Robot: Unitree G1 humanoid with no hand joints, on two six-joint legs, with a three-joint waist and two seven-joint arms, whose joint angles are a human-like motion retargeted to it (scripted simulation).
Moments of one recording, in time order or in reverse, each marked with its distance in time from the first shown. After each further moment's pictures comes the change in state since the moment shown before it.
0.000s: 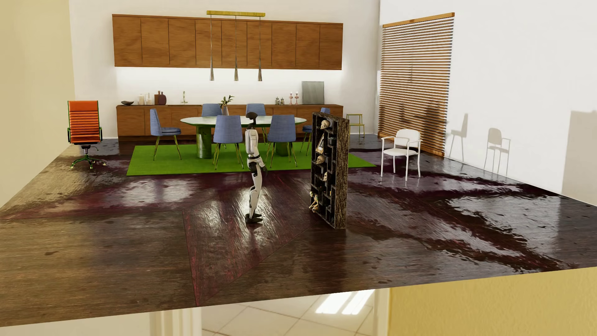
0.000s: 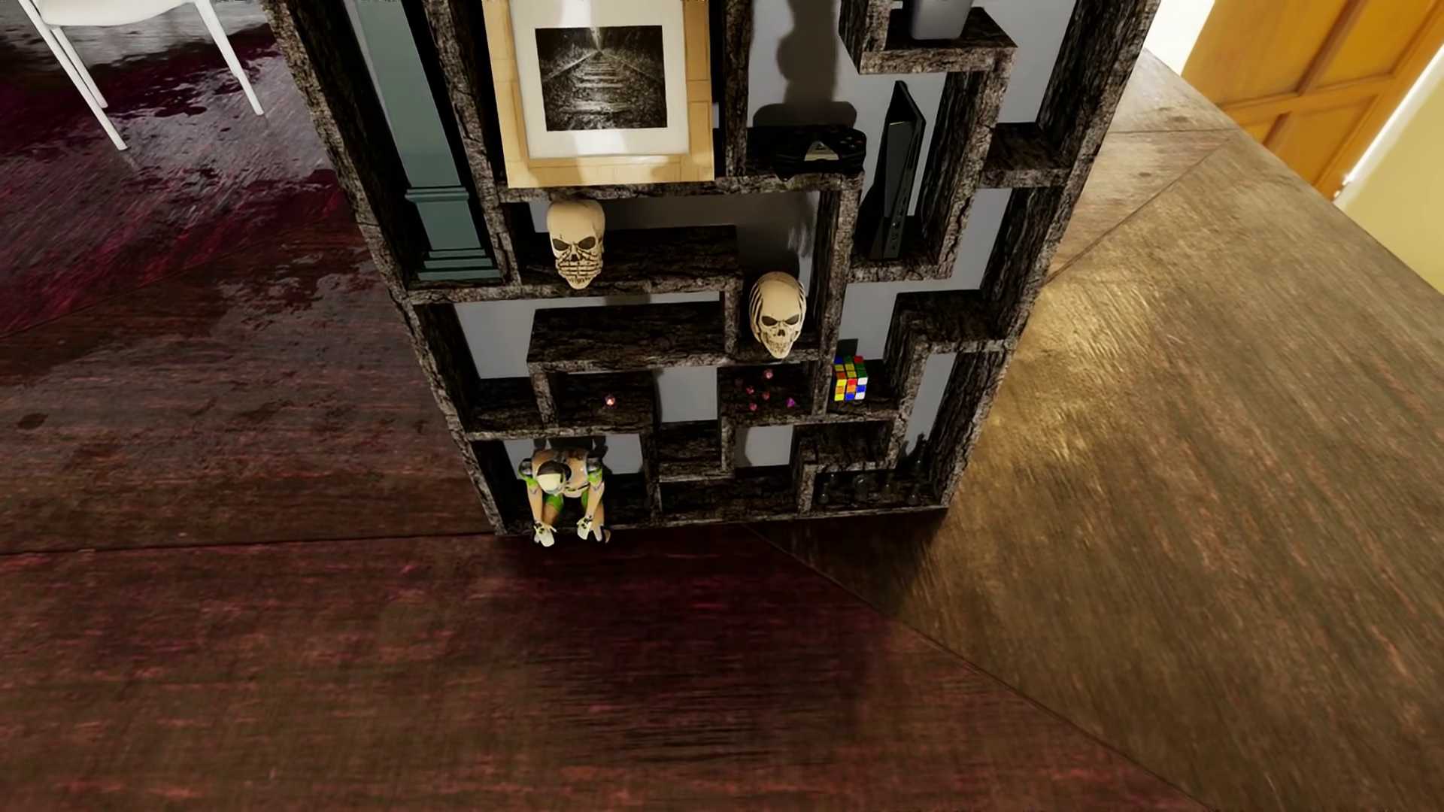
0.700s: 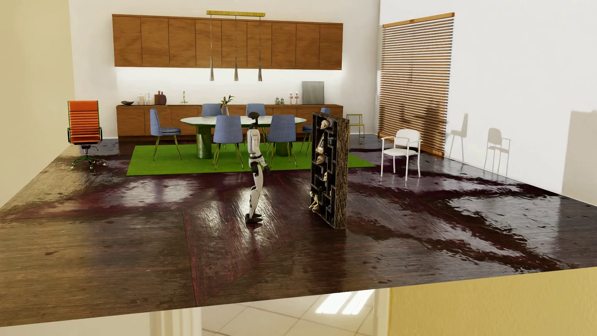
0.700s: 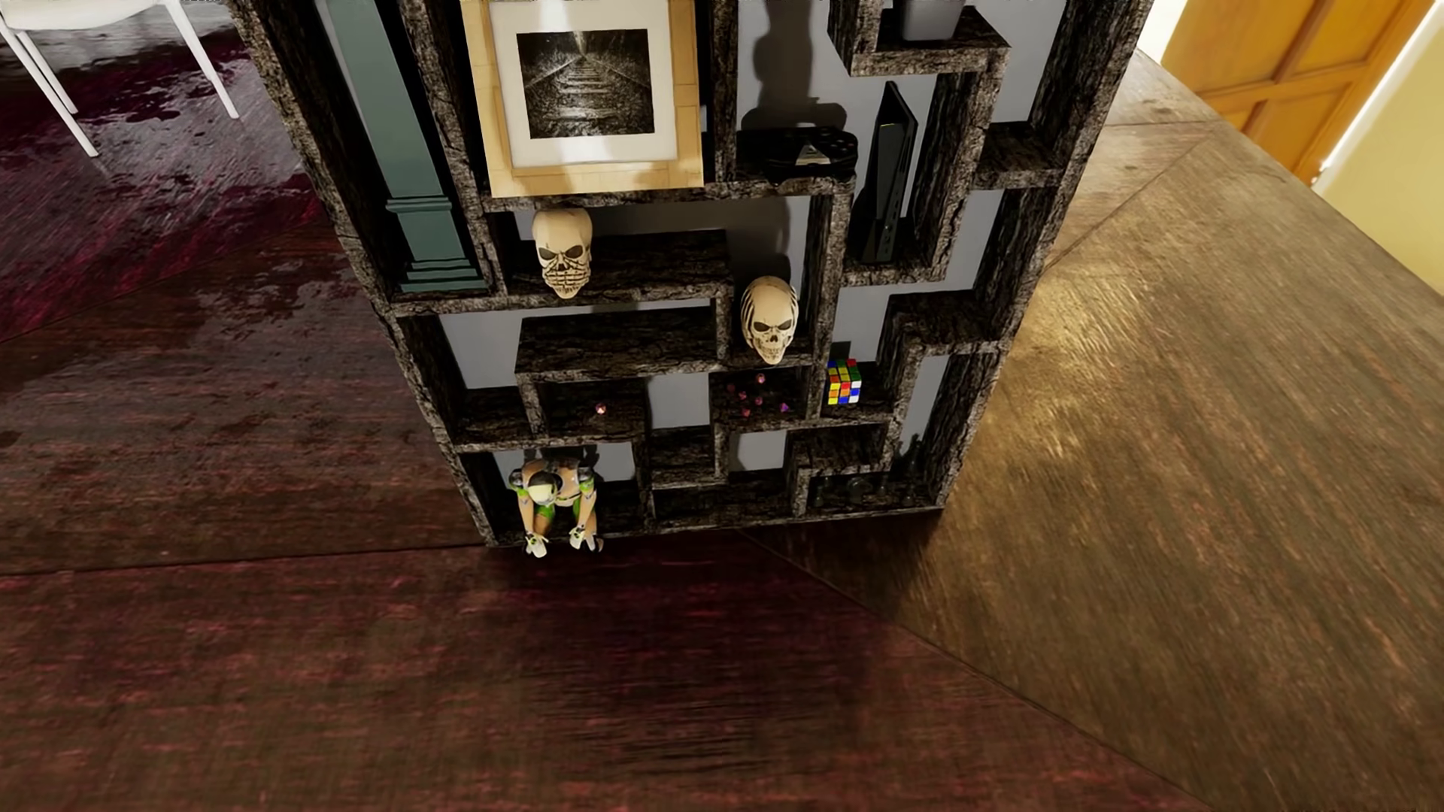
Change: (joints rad) body 0.026 0.012 -0.002 -0.005 -0.004 0.006 0.019 0.017 -0.009 -0.012 0.008 -0.009 -0.010 -0.009 -0.018 -0.022 0.055 0.027 0.006 0.023 -0.038 -0.010 -0.016 0.008 0.007 -0.005 0.005 0.004 -0.015
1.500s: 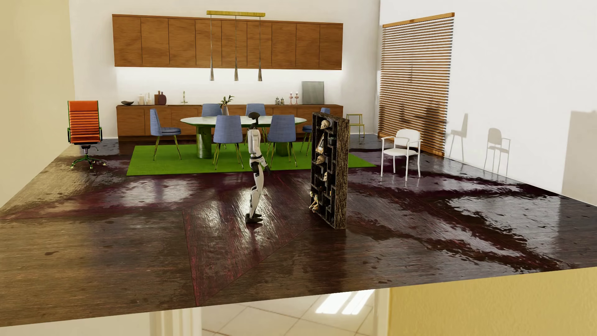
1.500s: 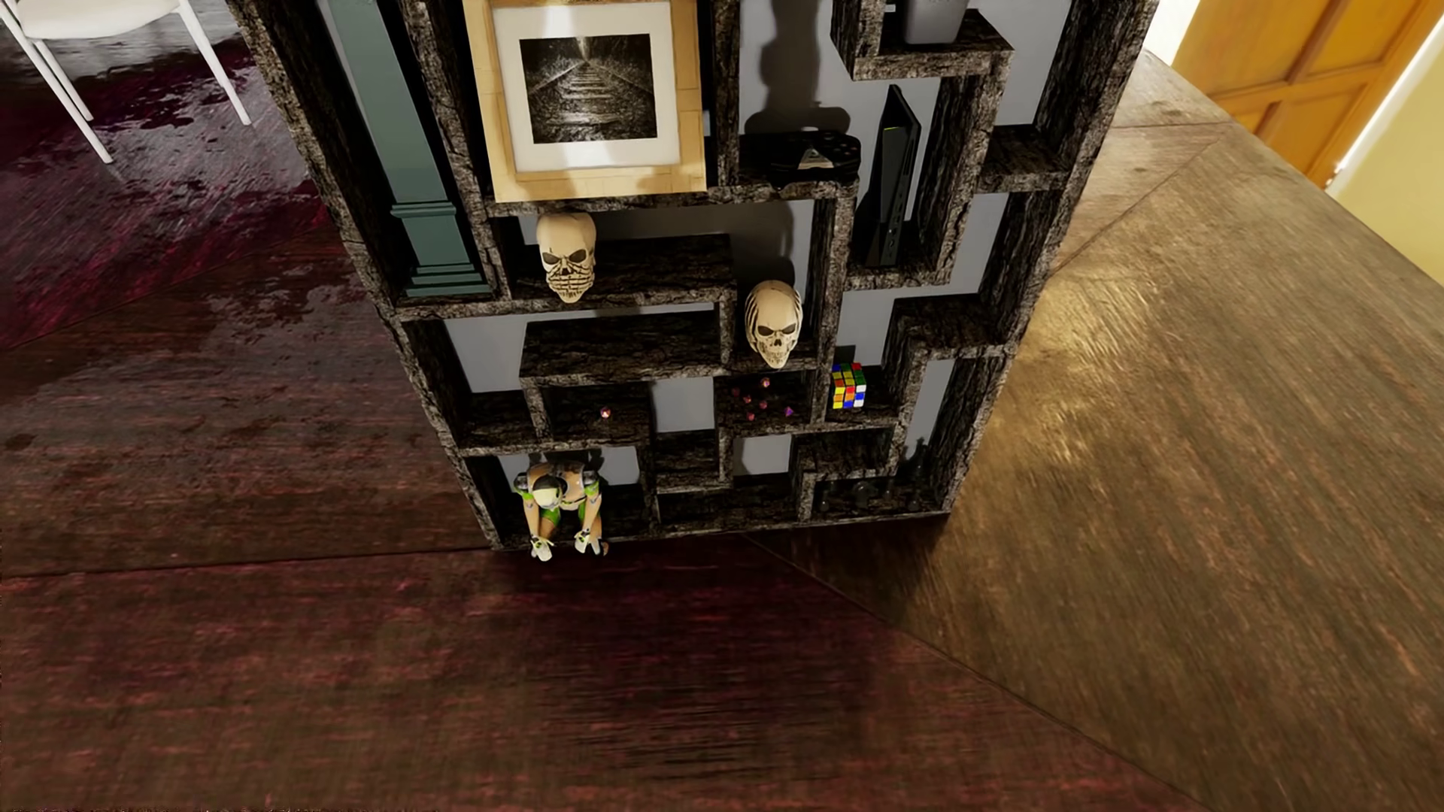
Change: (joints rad) body 0.012 0.014 -0.001 0.000 0.000 0.004 -0.009 -0.011 0.008 0.014 0.015 -0.005 0.004 -0.006 -0.014 0.006 -0.013 -0.004 -0.007 -0.021 0.044 -0.001 -0.003 0.003 -0.019 -0.026 -0.020 0.003 0.008
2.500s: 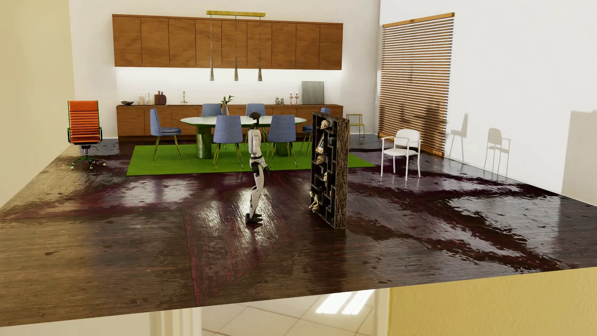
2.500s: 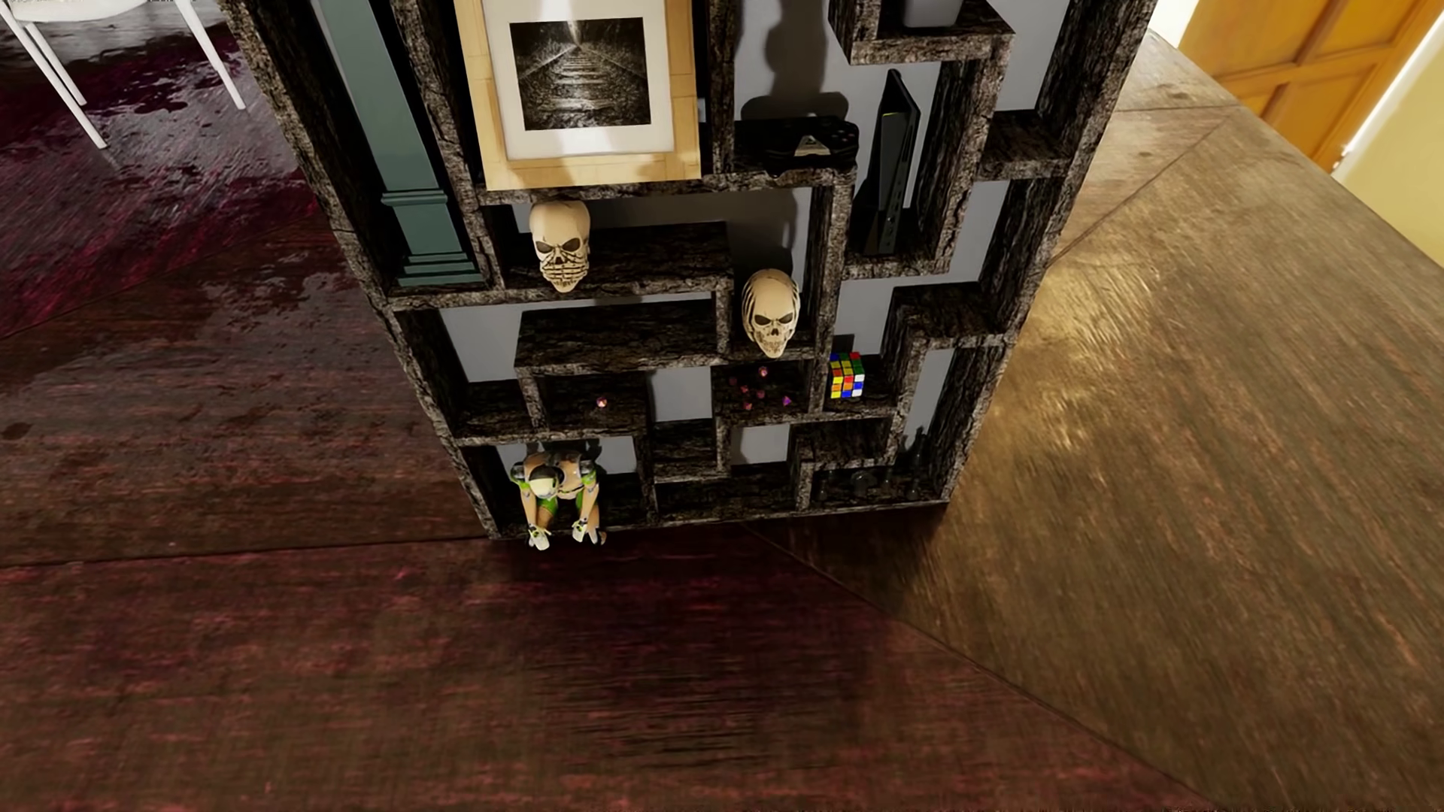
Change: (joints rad) body -0.013 -0.001 0.002 0.007 0.006 -0.003 0.001 -0.002 0.018 0.027 0.003 0.026 -0.004 -0.003 -0.002 0.005 -0.027 -0.009 -0.007 -0.018 0.053 -0.010 -0.003 -0.023 0.041 0.021 0.005 0.018 -0.007
